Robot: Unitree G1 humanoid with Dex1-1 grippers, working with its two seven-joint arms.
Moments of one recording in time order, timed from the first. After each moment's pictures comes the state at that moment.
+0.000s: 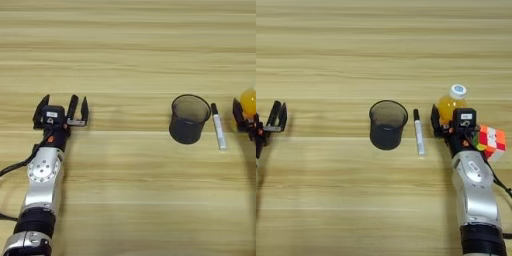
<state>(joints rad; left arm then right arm) -0.18 0.17 0.13 0.54 -0.06 -0.50 -0.11 -0.09 -0.21 -0.19 0.13 0.15 -0.09 0.16</state>
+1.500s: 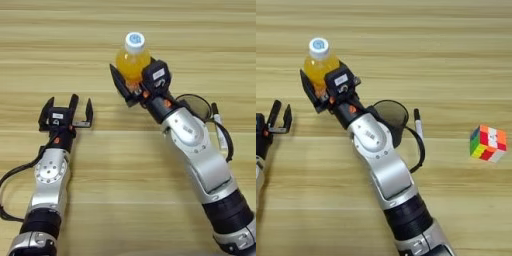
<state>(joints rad) -0.18 0.14 0.11 0.55 -0.04 -0.50 -0.08 -0.26 0.06 0.40 -0.13 0.02 0.10 0.12</state>
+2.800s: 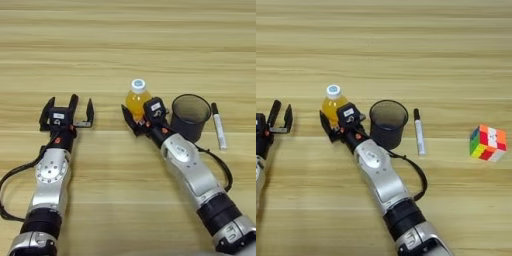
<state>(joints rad) -0.18 0.14 0.10 0.55 -0.04 -0.50 -0.07 -0.29 0.07 0.35 0.35 0.07 -0.14 0.14</state>
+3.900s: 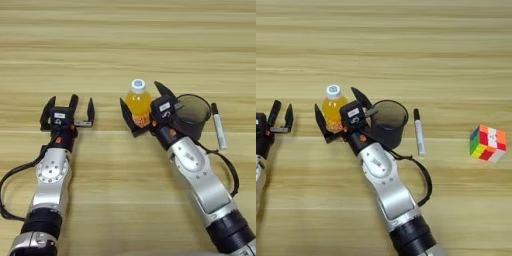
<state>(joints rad) -0.17 0.13 0.09 0.54 -0.04 -0.50 -0.06 -0.10 0.03 0.39 -0.04 -0.03 -0.07 0.10</state>
